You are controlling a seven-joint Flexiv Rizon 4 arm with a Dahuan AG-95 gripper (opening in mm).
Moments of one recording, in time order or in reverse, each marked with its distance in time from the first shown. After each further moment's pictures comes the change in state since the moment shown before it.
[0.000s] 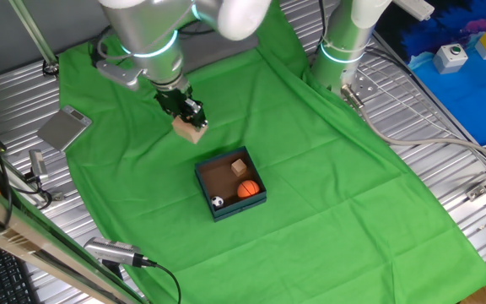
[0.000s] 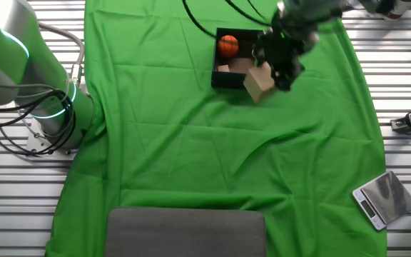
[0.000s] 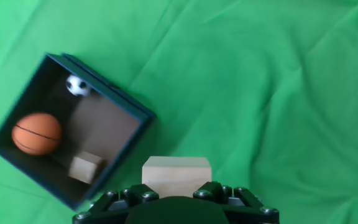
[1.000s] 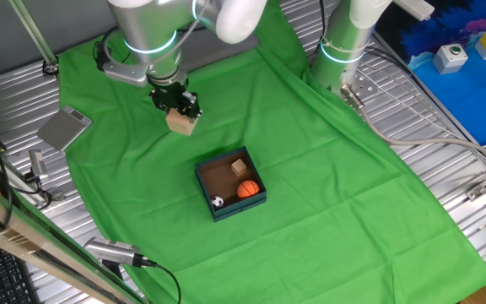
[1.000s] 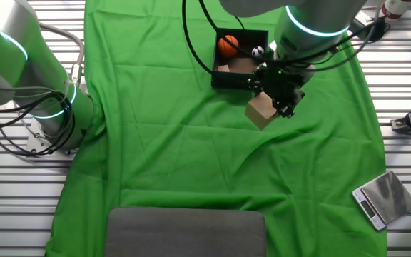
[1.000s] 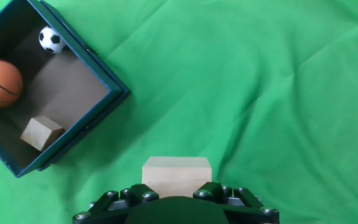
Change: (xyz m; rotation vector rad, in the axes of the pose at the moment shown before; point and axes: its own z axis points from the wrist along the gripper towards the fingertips) arm 0.018 -0.029 0.028 0.067 -0.010 -0.140
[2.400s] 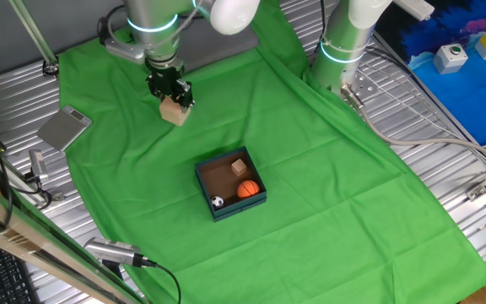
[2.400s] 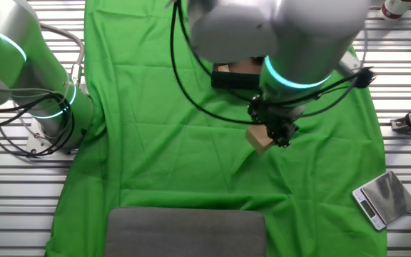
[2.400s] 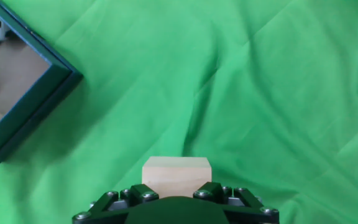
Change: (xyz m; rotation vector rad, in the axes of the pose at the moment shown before) arm 0.038 -0.041 0.036 0.026 -0.108 0.086
